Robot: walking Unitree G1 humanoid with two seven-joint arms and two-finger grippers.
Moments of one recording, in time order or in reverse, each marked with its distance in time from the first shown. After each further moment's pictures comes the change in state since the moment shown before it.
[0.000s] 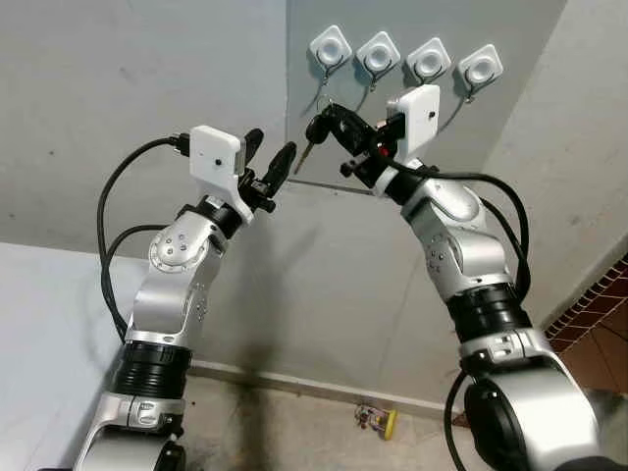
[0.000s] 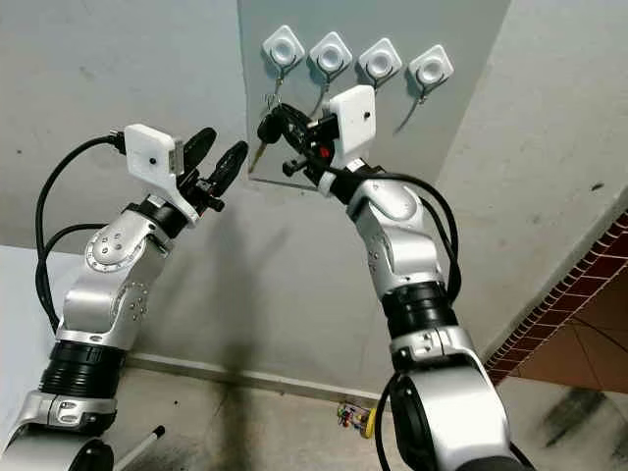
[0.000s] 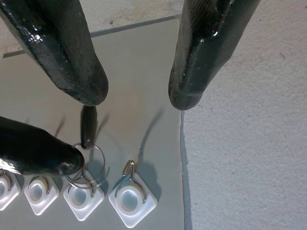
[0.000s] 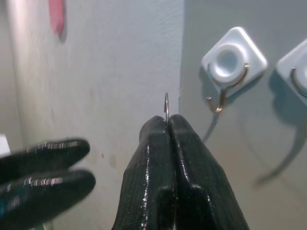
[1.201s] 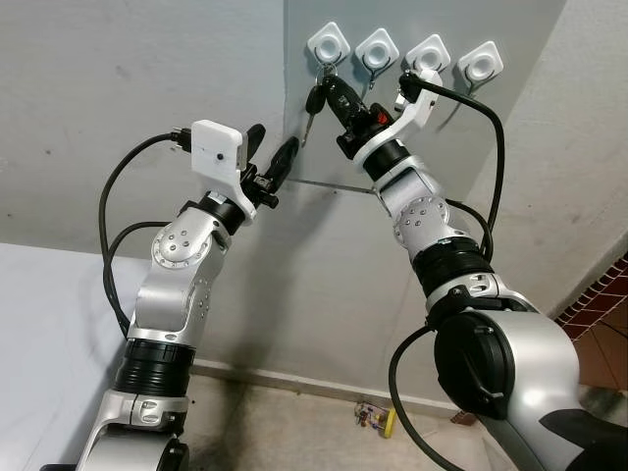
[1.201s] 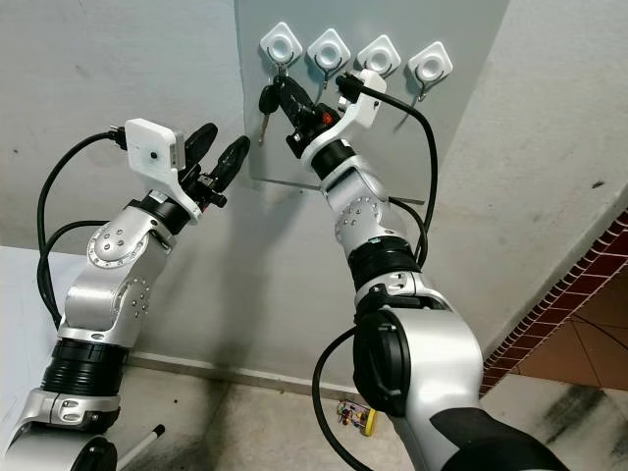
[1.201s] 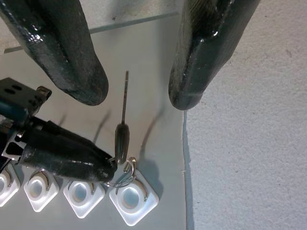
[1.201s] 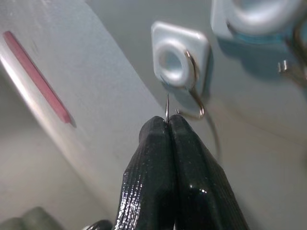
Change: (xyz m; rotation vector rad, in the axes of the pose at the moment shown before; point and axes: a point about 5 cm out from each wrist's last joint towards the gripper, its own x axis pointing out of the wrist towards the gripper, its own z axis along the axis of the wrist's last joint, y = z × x) left arm 0.002 -0.002 0.004 -0.010 -0.007 0.006; right arm 0.029 -0.005 -0.009 0.636 -0.115 -0.117
